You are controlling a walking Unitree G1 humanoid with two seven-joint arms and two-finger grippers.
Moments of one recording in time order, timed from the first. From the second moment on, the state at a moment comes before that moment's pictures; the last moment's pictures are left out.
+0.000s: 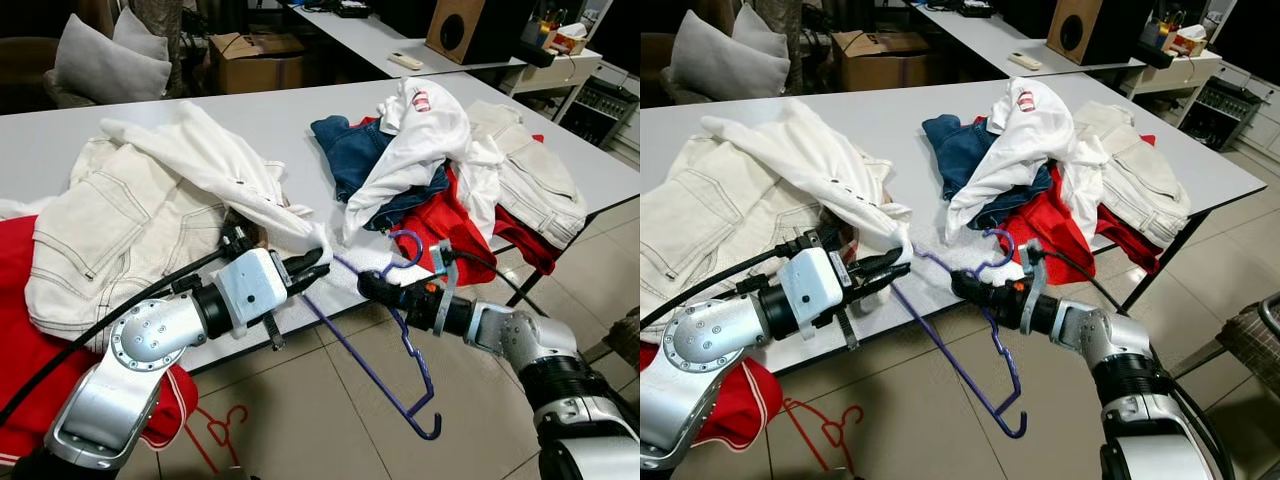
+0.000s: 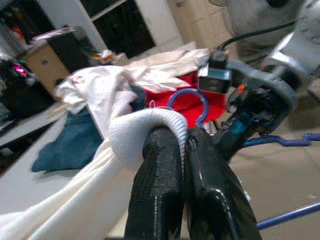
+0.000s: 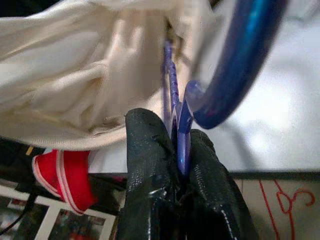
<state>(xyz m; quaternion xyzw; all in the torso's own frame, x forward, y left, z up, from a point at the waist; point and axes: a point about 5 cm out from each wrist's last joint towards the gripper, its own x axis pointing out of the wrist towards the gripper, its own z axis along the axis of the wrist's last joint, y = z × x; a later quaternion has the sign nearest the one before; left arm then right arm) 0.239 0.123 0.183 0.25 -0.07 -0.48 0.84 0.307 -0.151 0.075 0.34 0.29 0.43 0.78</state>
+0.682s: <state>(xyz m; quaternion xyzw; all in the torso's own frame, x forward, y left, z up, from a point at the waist) 0.232 0.117 0.158 0.22 0.04 -0.49 0.84 0.347 -0.133 0.094 0.46 0.18 0.32 0.81</state>
